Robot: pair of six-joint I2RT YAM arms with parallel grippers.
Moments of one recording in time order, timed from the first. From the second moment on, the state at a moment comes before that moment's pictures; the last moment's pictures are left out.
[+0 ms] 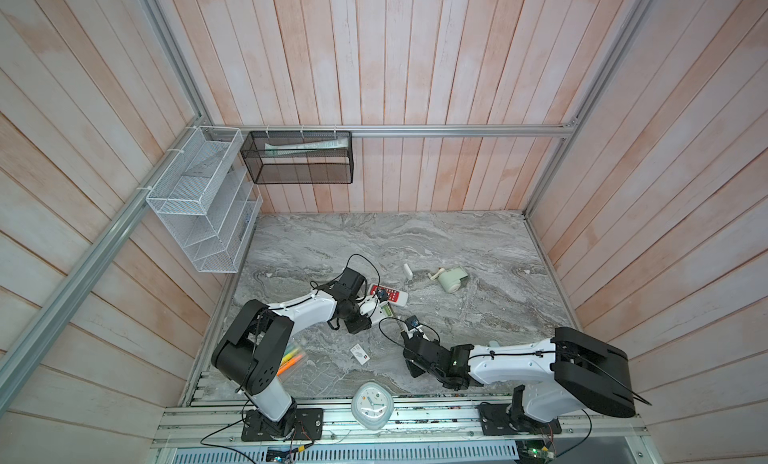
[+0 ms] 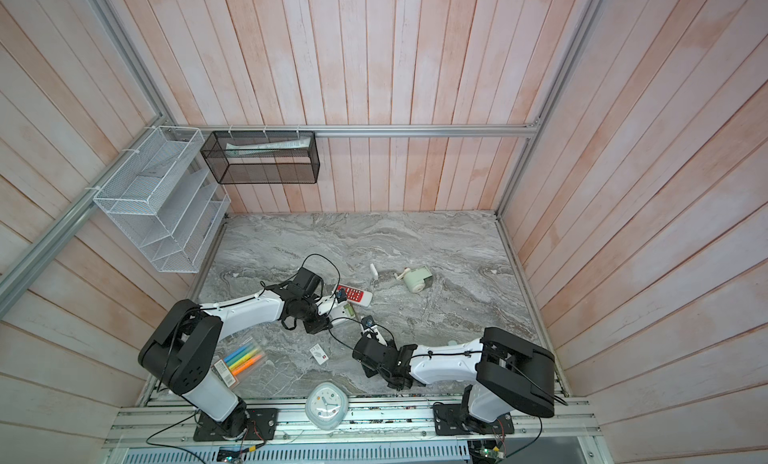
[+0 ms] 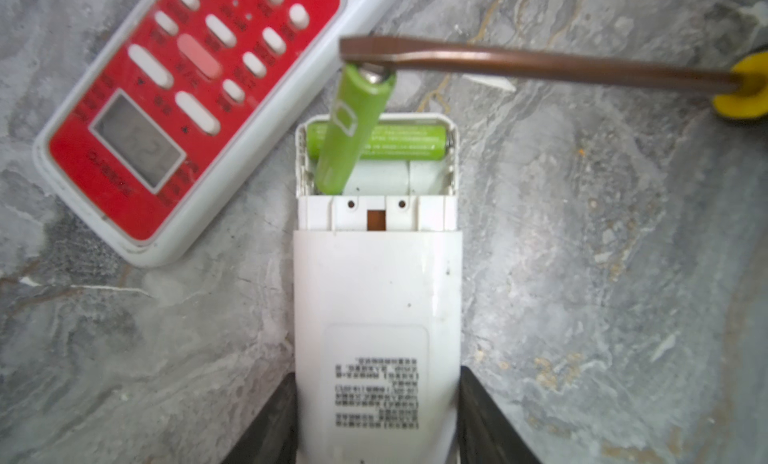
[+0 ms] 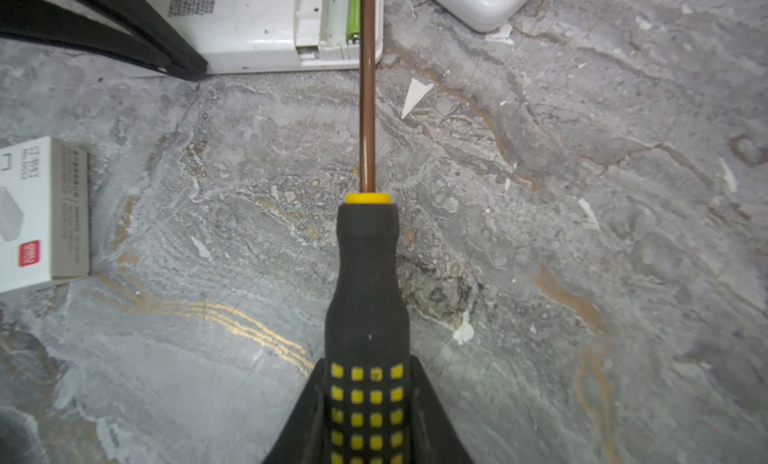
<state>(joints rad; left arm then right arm) -0.53 1.66 0.89 -0.42 0.23 0.59 1.22 1.47 0.55 -0.07 0.37 0.66</state>
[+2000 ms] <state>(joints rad) -0.53 1.65 0.90 -0.48 0.23 0.54 1.06 1.45 0.59 -0.14 0.09 0.65</state>
